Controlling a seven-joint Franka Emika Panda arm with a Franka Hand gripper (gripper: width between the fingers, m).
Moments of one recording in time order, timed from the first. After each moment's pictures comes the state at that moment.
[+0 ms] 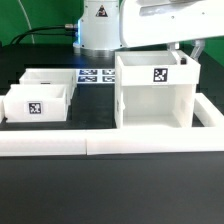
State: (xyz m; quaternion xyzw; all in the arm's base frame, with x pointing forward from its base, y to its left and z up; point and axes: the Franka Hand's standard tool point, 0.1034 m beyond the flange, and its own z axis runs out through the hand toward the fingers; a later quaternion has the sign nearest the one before) arm 0.593 0.112 0.098 -1.00 -0.01 -0.07 0.05
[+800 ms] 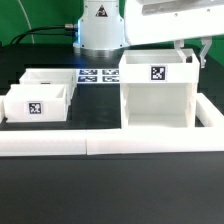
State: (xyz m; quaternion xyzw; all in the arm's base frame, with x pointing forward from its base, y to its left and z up) arm 0.599 0.115 0.104 -0.99 0.13 -0.08 0.07
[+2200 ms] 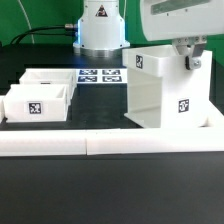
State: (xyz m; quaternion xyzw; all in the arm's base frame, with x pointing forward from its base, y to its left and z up) arm 0.610 0.100 0.107 -0.77 0.62 -0.04 0.12
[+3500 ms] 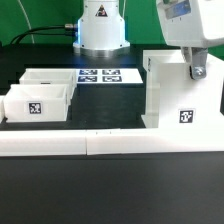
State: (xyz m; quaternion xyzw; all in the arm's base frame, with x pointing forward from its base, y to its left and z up) arm 0.651 0.104 0.102 -0.70 0.70 0.00 0.14
